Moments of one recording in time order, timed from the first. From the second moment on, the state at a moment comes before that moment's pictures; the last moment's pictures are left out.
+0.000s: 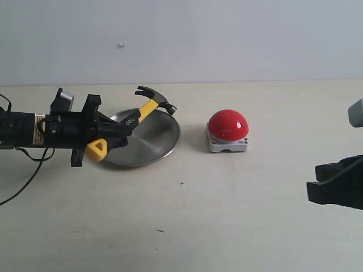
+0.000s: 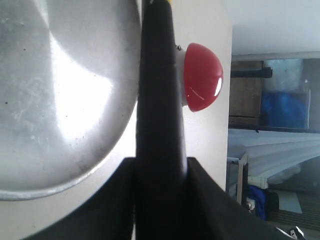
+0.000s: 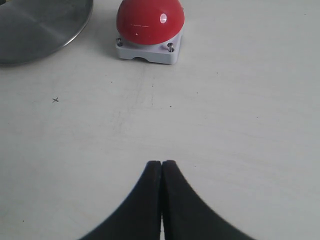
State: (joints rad) left arm -0.08 2.14 -1.07 1.46 -1.04 -2.09; right arm 0.18 0.99 -0.36 0.24 0.20 -0.10
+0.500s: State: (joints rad) left arm -0.08 2.16 -1.07 1.45 -1.05 -2.12; right arm 0.18 0.99 -0.36 0.24 0.21 -0.10
